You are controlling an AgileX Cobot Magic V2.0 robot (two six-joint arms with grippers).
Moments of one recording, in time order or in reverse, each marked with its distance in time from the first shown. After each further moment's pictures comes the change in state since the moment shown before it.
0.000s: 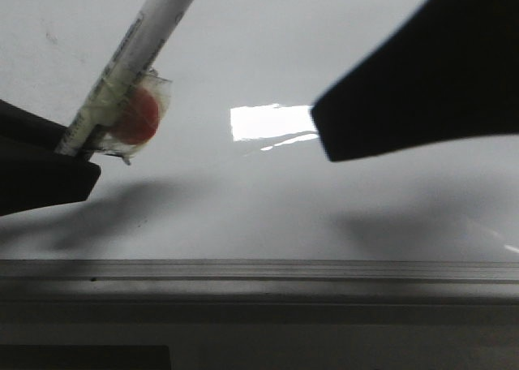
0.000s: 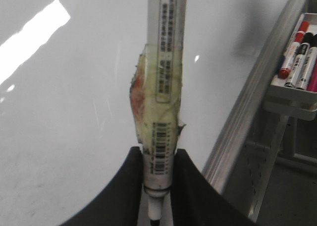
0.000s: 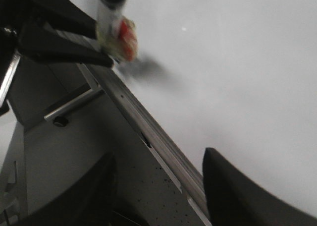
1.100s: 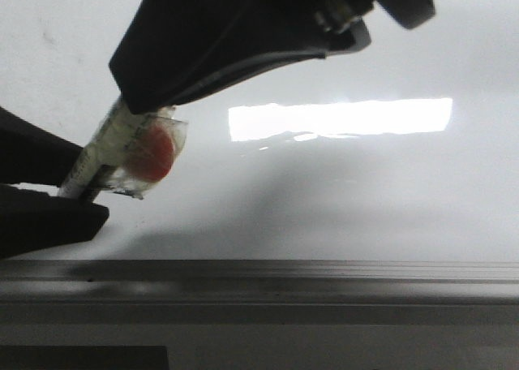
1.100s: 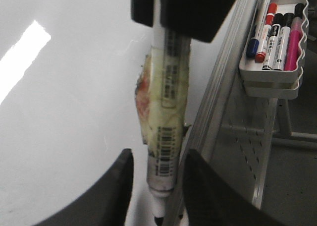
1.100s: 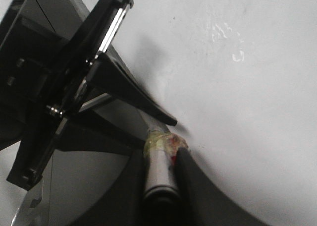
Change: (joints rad) left arm -0.034 -0.002 0.004 0.111 0.027 0.004; right arm 0.107 0.248 -0.205 -0.003 -0.026 -0.002
